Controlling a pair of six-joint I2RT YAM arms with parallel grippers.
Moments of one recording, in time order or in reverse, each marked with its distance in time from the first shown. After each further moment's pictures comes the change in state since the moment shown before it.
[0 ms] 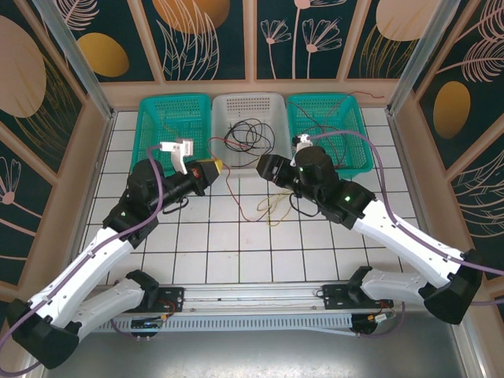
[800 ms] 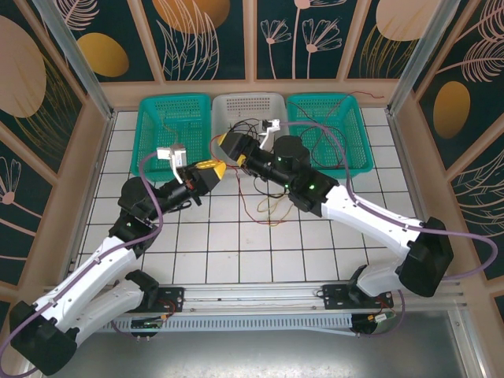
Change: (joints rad) left arm 0.000 -0.043 -0.171 0.442 0.195 -0.027; right arm 0.023 0.264 0.069 0.521 -0.226 0.297
